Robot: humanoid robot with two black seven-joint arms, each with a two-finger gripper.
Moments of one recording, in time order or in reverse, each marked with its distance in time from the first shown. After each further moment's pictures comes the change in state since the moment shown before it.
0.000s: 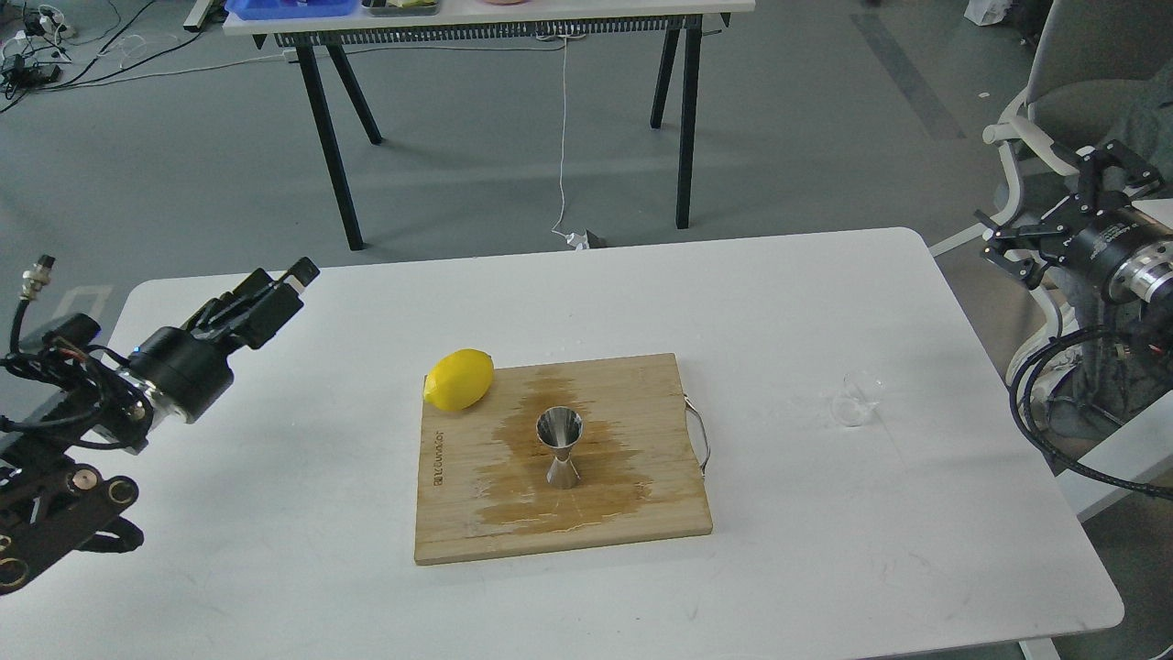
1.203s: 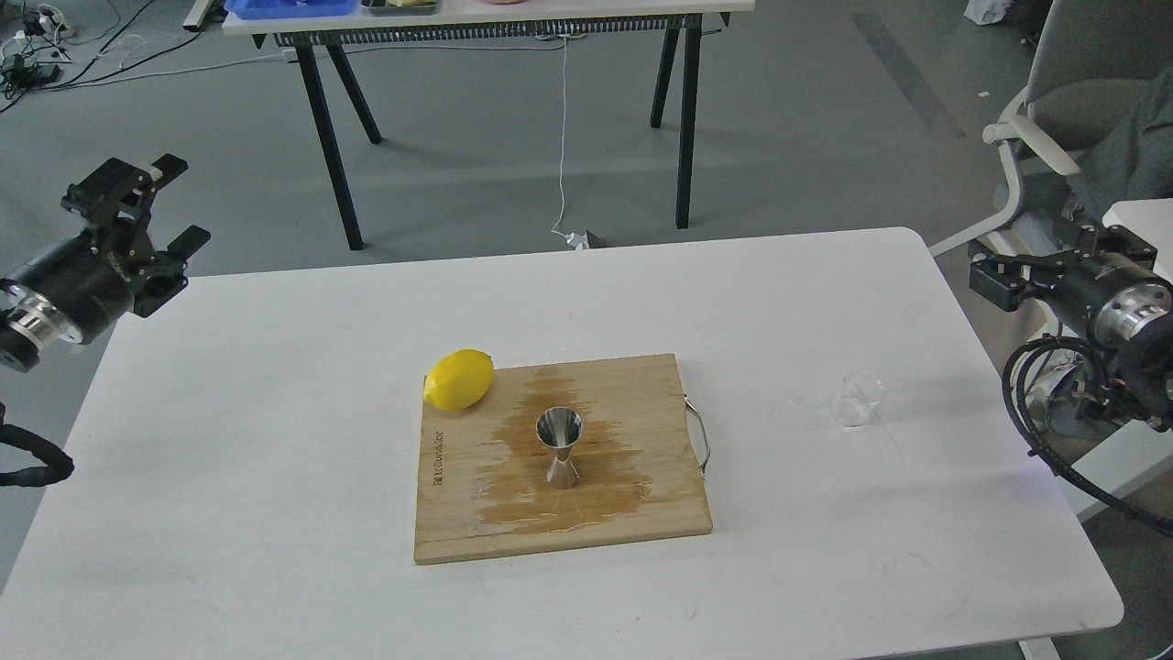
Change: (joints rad) left arm -0.120 -0.062 -0.104 0.347 -0.510 -0.528 0.000; right arm -0.356 -0.040 0.275 0.496 0.469 -0.656 -0.012
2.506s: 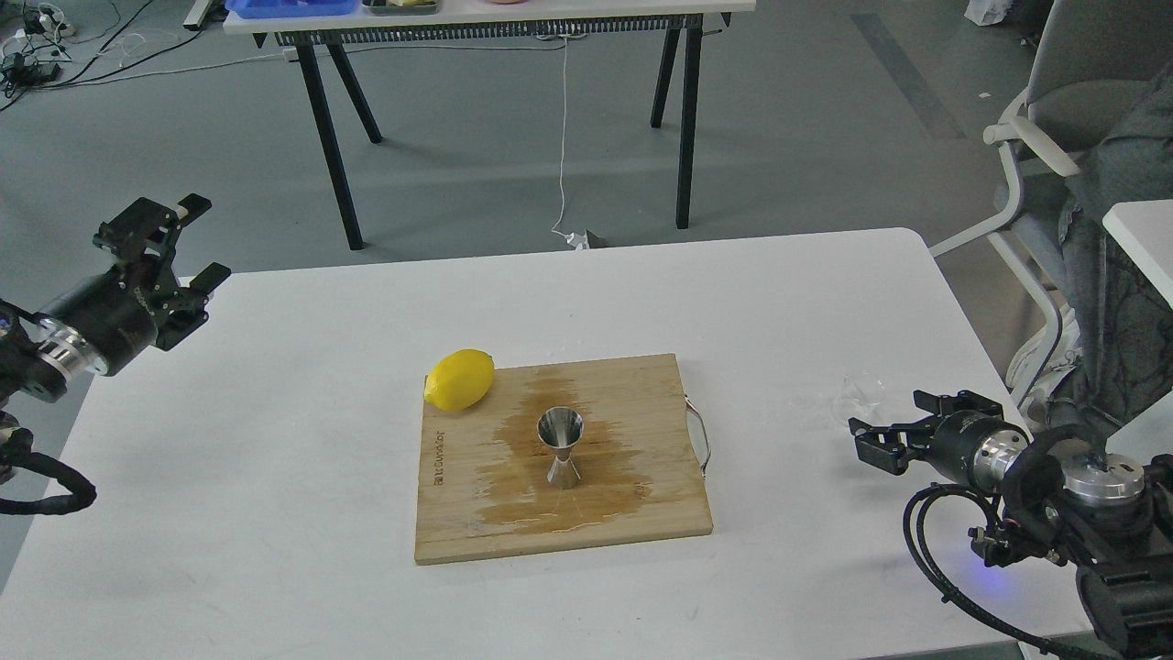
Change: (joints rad) left arm 0.046 -0.041 0.008 0.027 0.002 0.000 0.000; right arm -0.101 0.227 -0.137 -0.026 -0.169 -0.047 -0.046
